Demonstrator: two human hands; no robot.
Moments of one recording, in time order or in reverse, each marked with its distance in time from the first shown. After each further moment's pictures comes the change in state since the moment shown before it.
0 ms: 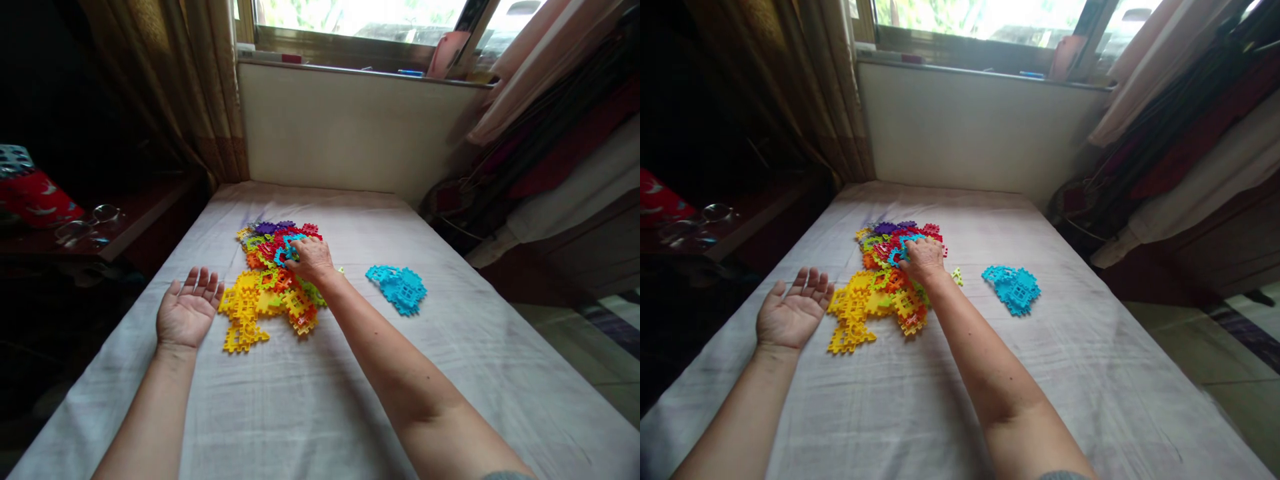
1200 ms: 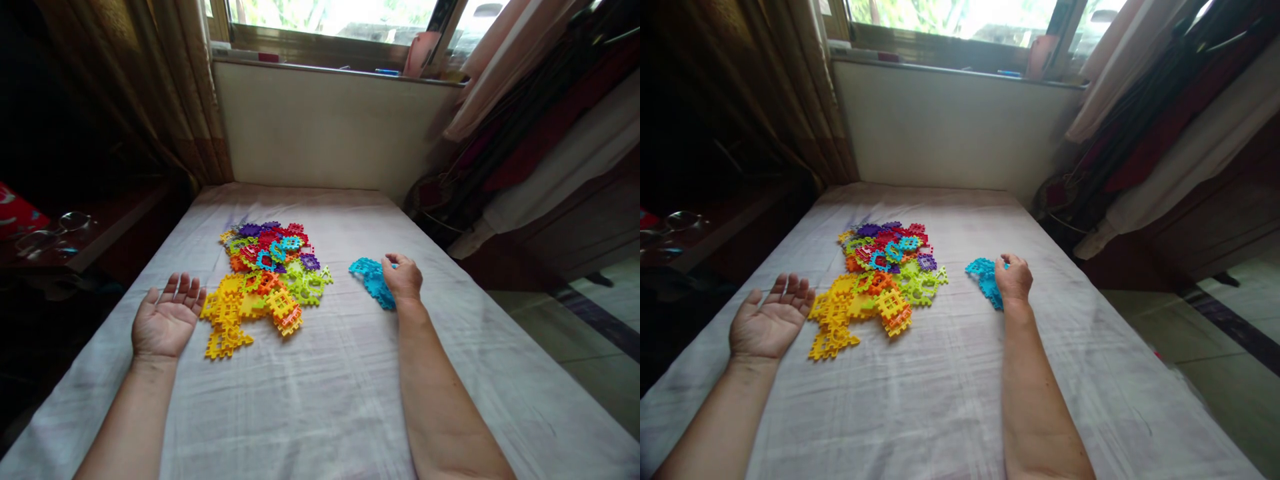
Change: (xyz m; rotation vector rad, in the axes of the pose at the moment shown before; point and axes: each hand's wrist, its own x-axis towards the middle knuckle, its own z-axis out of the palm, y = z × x) left_hand 0.001 0.001 0.002 0.078 0.036 0.003; right_hand -0.107 0.189 0.008 0.245 0.513 0.794
